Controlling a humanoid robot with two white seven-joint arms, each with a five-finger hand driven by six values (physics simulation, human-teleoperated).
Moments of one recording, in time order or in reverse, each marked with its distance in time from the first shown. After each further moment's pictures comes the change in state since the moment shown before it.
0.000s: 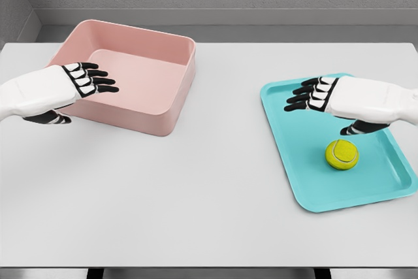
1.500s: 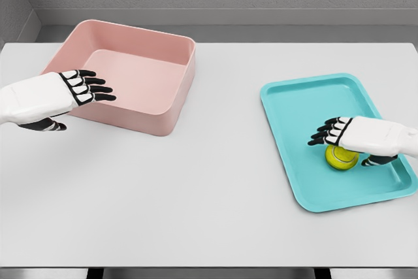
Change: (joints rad) left arm 0.031 0.044 0.003 -0.036 0.002 0.000 0.000; right arm 0.133 0.015 0.073 0.182 0.233 0.000 -0.075
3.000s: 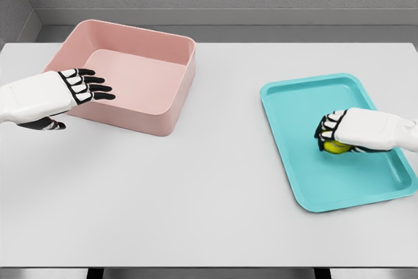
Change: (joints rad) left arm -0.002 0.003 0.005 -0.003 0.002 0.000 0.000; right arm -0.008 0.011 -0.059 -0.068 0.039 0.000 0.001
